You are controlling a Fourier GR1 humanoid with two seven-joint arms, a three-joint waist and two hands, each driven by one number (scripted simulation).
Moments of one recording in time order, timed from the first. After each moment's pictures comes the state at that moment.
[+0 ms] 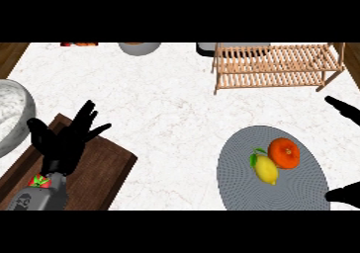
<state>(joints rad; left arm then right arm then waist) -0.11 0.29 -0.12 -1.44 0.32 0.14 0.21 -0.02 -0.74 0.01 -1.94 0.04 0.28 0.45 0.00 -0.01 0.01</state>
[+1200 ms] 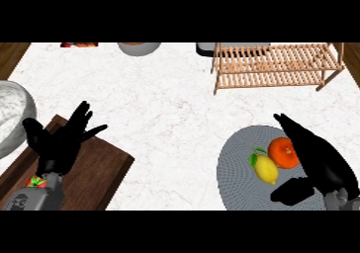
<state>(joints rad) -0.10 0.29 -0.09 -1.43 0.30 0.13 0.21 -0.13 -0.54 0.38 -1.90 0.46 0.22 0.83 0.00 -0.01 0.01</state>
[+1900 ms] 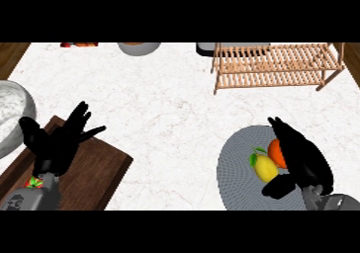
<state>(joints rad) -0.10 0.30 -0.07 -1.44 0.31 0.10 0.24 -0.12 -0.47 0.42 -1.74 0.63 0.14 0.79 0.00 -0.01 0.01</state>
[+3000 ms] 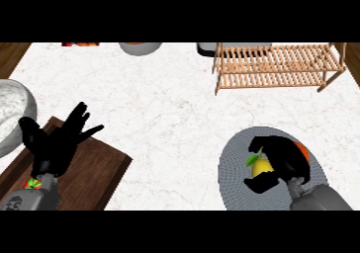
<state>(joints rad) -0.09 0.29 -0.06 -1.45 0.28 0.10 0.27 -0.18 -0.42 0.47 -1.48 0.70 0.13 0.50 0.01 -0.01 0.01</state>
